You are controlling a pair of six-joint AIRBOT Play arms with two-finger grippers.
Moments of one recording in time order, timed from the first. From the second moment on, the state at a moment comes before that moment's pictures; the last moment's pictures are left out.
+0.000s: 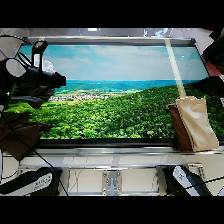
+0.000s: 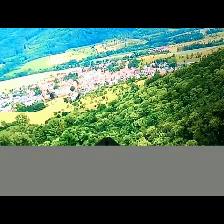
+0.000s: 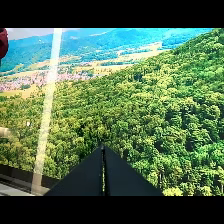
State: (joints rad) left arm -0.06 -1.23 1.37 1.28 -1.15 -1.35; right arm -0.55 -0.94 1.30 -0.74 1.53 1.24
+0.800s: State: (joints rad) left arm -0.06 -1.24 1.37 1.31 -1.12 -1.35; right arm -0.55 -0.94 1.30 -0.76 1.52 1.24
